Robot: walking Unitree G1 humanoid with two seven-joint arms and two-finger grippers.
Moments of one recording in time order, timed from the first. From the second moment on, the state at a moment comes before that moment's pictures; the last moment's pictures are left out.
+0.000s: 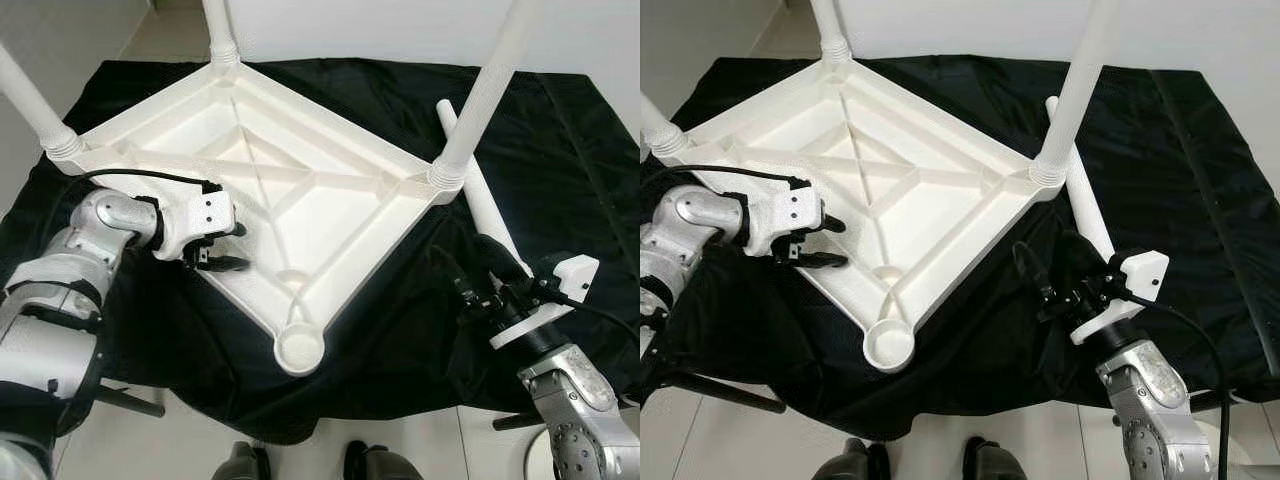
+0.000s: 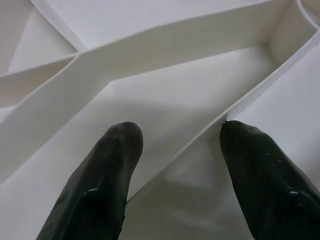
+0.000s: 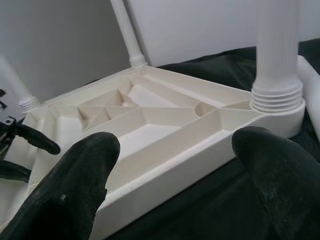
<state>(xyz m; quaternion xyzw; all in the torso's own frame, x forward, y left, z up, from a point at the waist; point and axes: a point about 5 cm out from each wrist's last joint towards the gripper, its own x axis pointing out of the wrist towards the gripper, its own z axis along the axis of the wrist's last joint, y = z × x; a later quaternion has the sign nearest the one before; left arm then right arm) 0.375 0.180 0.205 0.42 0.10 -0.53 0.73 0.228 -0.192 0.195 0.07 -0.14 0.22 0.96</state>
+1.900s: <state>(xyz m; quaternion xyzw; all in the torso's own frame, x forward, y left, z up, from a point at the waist) 0.371 0.165 0.214 0.42 0.06 -0.59 0.68 0.235 -0.191 0.192 0.09 -0.15 0.20 0.96</state>
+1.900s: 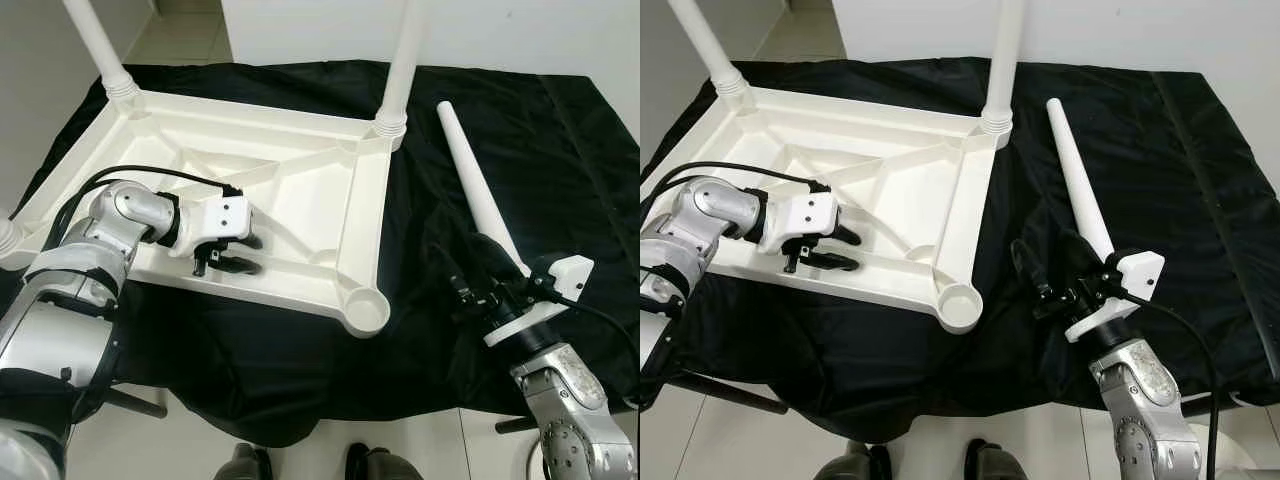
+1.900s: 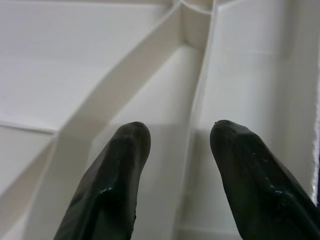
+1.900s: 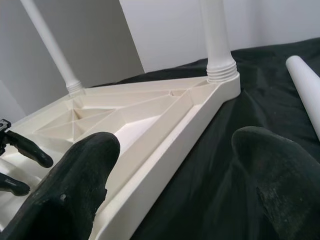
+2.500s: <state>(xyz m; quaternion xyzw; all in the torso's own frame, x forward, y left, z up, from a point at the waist) 0.375 0.151 0.261 0.20 -0.06 -0.60 0.77 0.256 -0.192 0.193 0.08 -0.17 0.14 0.97</state>
